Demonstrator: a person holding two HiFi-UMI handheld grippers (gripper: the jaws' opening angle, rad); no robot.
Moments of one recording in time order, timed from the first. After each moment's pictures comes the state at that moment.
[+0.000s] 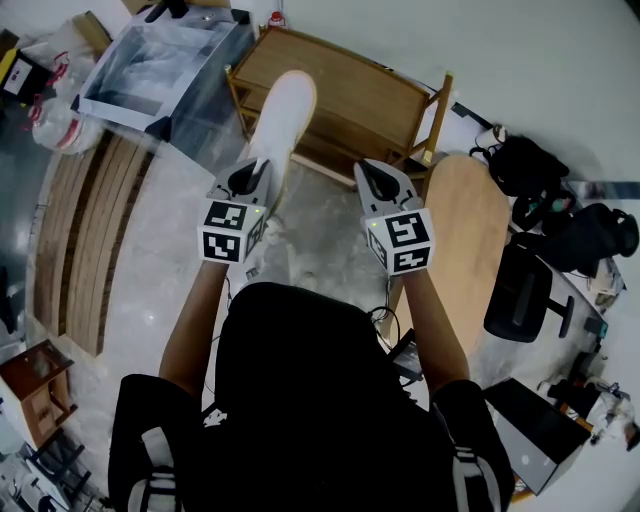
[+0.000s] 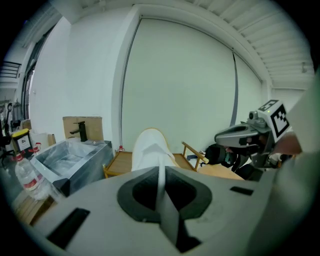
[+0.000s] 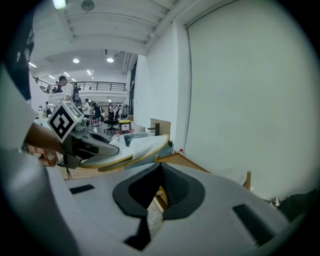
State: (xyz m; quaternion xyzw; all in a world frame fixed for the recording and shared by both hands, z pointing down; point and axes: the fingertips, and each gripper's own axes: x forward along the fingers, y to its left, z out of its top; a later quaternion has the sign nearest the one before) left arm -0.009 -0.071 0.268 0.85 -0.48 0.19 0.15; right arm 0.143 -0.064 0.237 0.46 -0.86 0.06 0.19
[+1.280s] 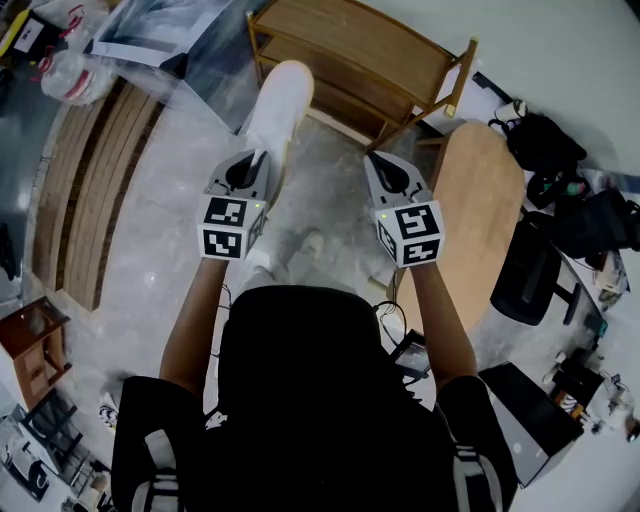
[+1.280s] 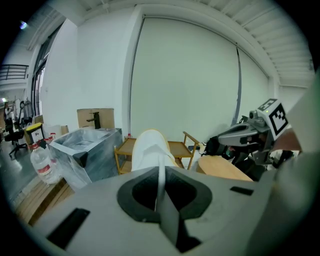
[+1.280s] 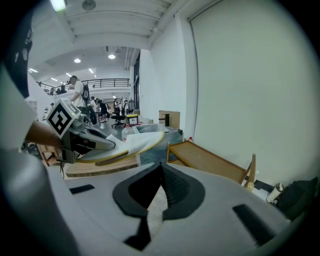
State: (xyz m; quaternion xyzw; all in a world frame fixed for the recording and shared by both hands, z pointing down) left arm -0.041 0.052 0.306 0.81 -0.50 0.23 0.18; right arm 0.131 0.041 0.283 0.43 -0.87 0.09 0.22
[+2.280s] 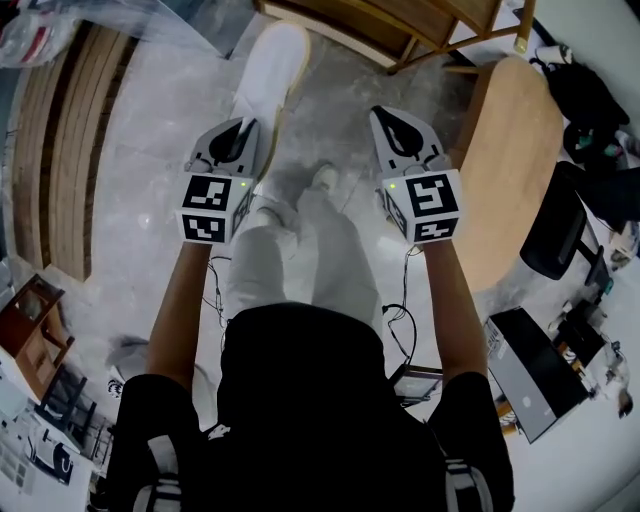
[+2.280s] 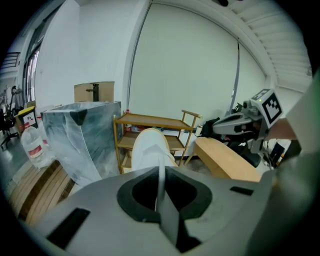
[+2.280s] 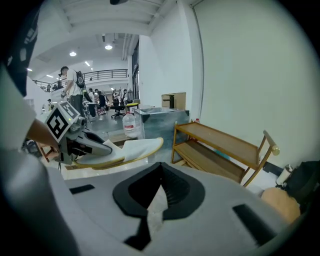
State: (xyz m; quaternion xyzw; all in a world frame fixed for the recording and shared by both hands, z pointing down) left arm -0.099 0.096 0.475 0.82 -0.46 0.26 0.22; right arm 0.070 0.071 0.429 0.42 -0.86 0.12 0.26
